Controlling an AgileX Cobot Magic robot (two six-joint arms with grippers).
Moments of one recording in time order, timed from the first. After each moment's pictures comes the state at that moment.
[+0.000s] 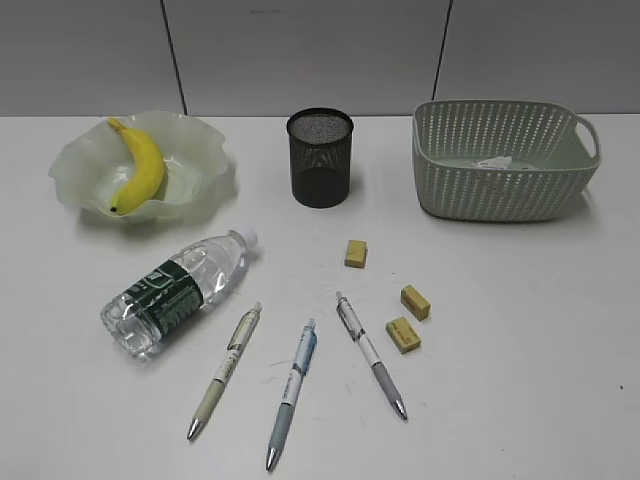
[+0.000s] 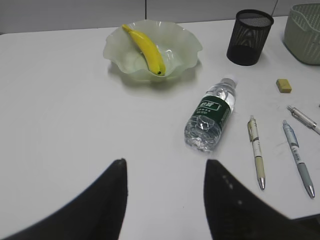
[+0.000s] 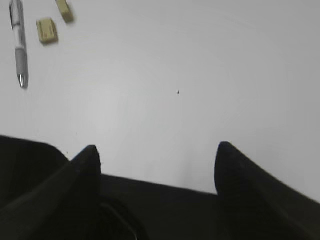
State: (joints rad) left arm -0.25 -0.01 -0.54 0.02 1.06 -0.10; right arm 0.15 0.37 -0.52 0.06 1.04 -0.07
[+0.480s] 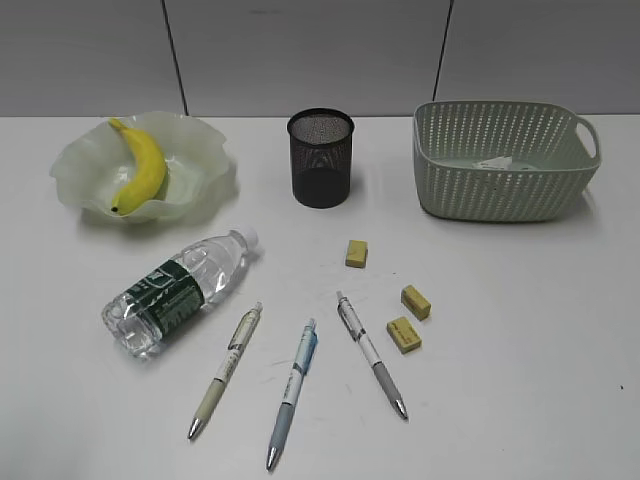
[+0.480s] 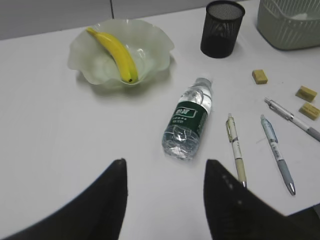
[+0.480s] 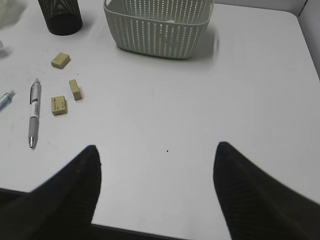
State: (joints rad) left arm -0.25 0.25 -0.60 -0.09 0.93 0.05; right arm 0.15 -0.01 -0.51 0.04 1.04 -0.07
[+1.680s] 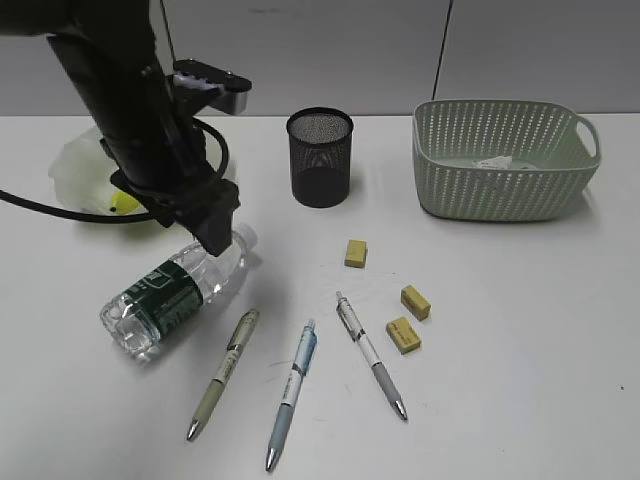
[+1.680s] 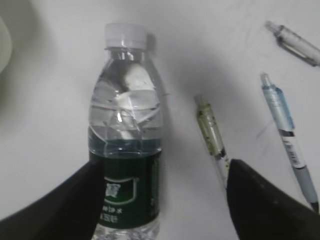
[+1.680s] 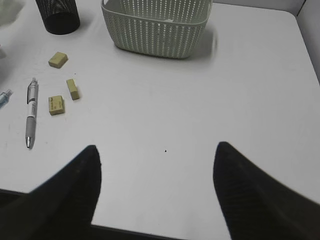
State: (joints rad) left arm -0.53 1.86 -1.41 -0.05 1.02 0.13; right arm 0.15 -0.01 -0.51 0.04 1.04 -0.07
